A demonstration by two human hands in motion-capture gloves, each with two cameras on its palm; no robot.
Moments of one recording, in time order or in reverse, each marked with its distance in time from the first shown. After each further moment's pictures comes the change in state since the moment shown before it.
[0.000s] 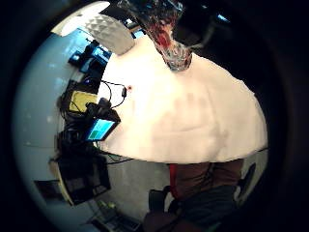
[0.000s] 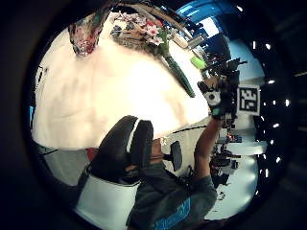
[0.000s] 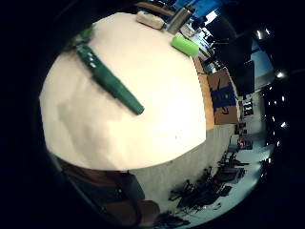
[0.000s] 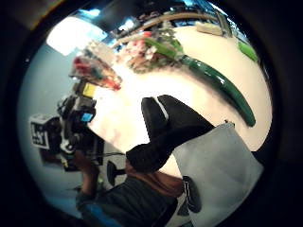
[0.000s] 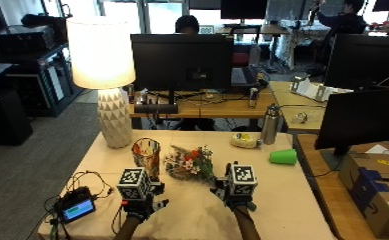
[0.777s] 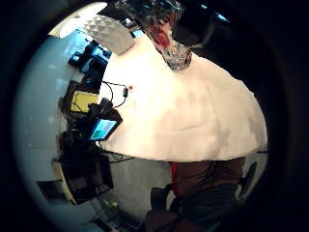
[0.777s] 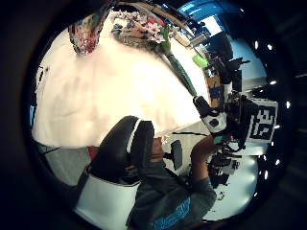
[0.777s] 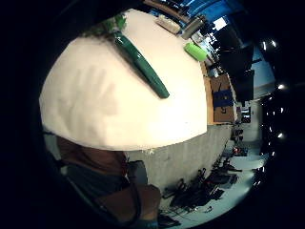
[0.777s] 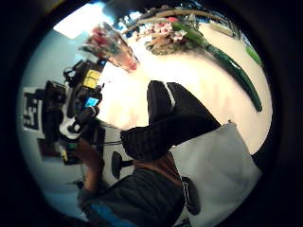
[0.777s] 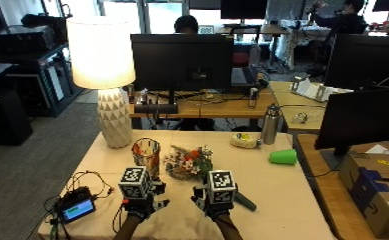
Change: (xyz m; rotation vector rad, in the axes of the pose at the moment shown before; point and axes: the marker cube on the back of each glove) left arm 0.002 0.001 -0.003 -0.036 -0.032 -0.012; right arm -0.082 0.053 -0.017 -0.182 -0.048 -0.076
